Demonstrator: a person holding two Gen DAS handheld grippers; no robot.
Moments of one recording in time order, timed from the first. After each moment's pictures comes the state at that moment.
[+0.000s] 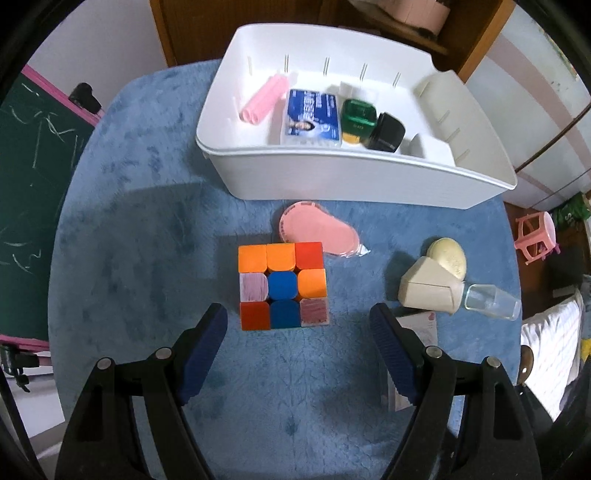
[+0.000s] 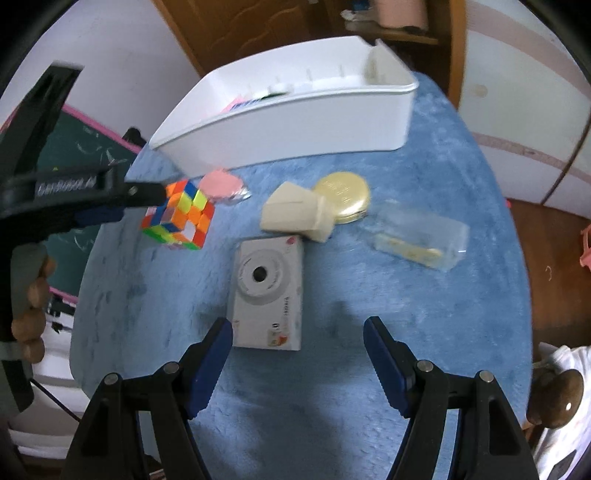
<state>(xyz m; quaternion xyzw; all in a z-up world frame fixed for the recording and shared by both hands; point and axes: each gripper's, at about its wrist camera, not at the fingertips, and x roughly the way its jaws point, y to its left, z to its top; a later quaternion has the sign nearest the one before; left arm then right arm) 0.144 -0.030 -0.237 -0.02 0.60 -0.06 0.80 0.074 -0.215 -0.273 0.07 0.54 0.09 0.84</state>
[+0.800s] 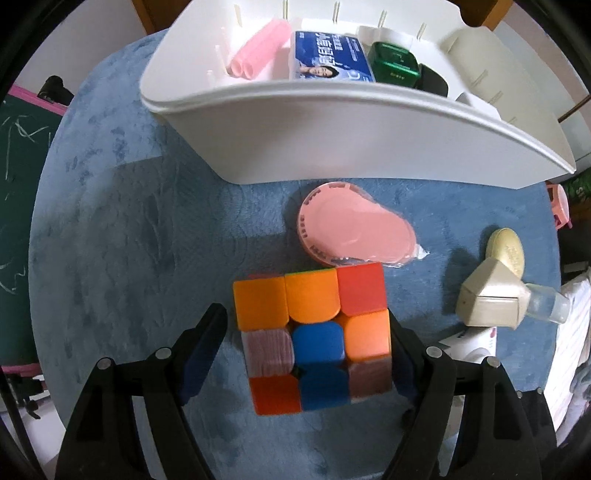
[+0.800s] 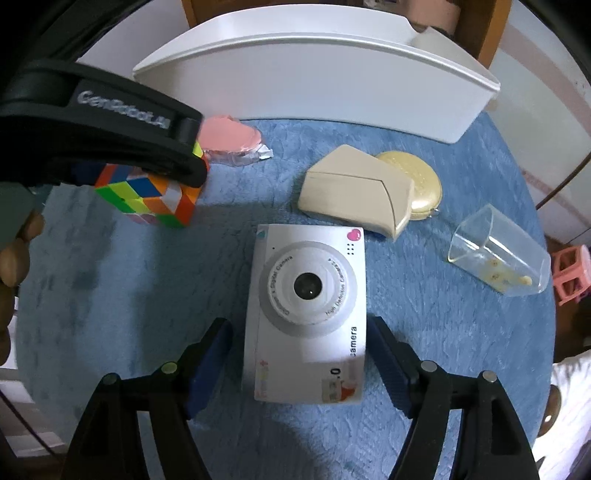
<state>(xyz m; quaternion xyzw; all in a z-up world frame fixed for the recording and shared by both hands) 0.181 -0.023 -0.295 0.02 0.65 -0.07 0.76 0.112 -0.144 -0.323 -0.03 0.56 0.03 0.82</state>
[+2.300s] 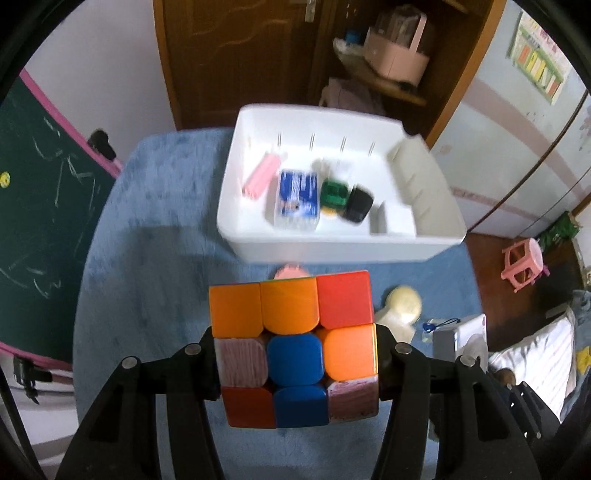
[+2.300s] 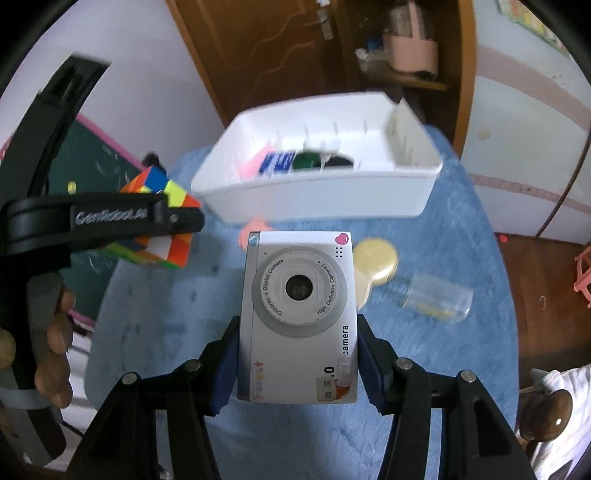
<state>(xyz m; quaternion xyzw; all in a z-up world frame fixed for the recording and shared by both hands) 0.134 -0.029 -0.150 -0.04 0.51 -0.07 0.86 0.068 -0.187 -0.200 0.06 0.47 0.09 0.88</state>
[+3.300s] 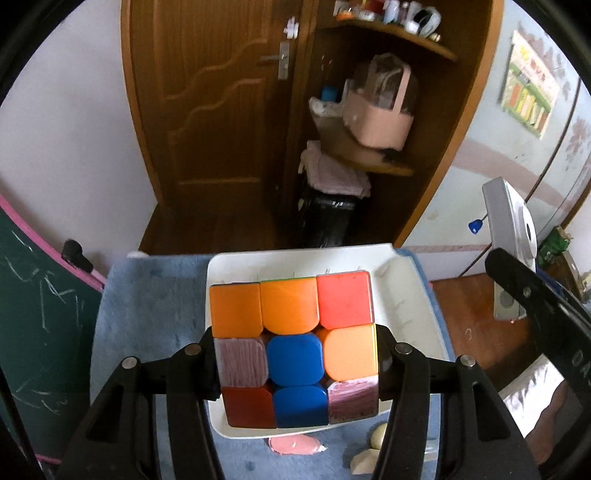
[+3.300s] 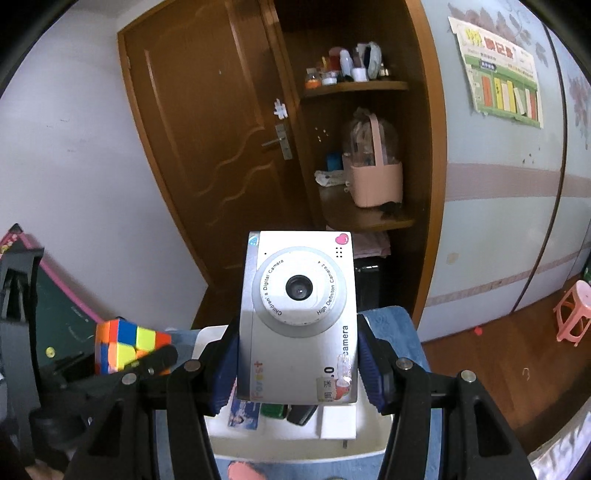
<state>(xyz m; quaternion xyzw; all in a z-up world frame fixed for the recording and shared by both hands) 0.280 -0.046 -0.095 -0.02 0.44 -0.11 0.89 0.247 -0.230 -0.046 0.09 0.30 0.00 0.95</state>
